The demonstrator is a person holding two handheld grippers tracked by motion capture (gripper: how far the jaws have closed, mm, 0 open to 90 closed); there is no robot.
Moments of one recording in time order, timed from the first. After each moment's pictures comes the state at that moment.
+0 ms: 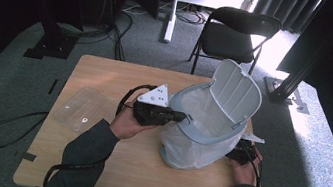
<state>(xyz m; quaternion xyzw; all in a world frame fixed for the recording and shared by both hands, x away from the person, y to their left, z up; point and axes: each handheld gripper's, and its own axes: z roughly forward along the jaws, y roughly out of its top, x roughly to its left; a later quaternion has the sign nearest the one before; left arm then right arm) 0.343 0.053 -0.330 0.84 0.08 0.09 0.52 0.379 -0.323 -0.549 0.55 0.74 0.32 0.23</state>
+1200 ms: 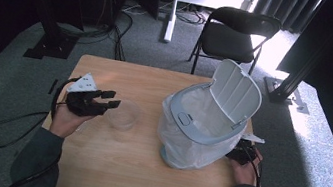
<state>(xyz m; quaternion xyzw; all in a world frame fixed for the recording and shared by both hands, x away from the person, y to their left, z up) 0.350 0.230 -0.374 0.80 0.30 0.18 0.48 0.379 -0.323 -0.549 0.55 0.74 0.32 0.23</state>
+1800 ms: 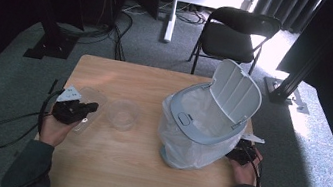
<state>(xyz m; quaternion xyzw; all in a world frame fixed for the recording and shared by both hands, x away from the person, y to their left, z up) 0.351 0.272 -0.445 0.79 0.40 0.20 0.42 0.379 -0.322 -0.549 0.55 0.74 0.32 0.23</state>
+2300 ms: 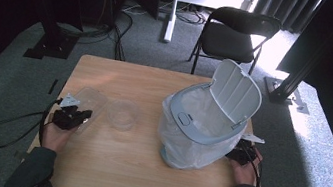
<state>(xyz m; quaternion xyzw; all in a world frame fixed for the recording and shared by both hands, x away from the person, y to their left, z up) 0.357 0.286 -0.490 0.76 0.48 0.19 0.39 0.378 -0.322 -0.549 0.55 0.74 0.32 0.23</state>
